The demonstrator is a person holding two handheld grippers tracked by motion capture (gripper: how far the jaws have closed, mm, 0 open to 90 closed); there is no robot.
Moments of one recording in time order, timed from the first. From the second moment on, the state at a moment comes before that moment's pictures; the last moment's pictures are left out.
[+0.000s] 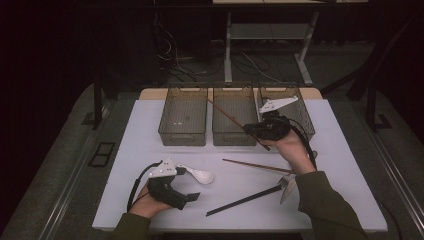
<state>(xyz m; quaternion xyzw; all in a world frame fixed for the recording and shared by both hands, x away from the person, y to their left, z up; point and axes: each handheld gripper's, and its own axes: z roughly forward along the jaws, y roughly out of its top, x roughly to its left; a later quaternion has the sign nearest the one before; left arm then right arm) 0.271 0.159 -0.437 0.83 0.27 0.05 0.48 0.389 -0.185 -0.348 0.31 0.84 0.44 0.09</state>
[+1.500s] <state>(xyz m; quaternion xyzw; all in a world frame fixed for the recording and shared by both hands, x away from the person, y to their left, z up) 0.271 0.159 -0.437 0.83 0.26 0.04 0.49 0.458 -0.069 -0.336 0.33 0.82 0.47 0.10</state>
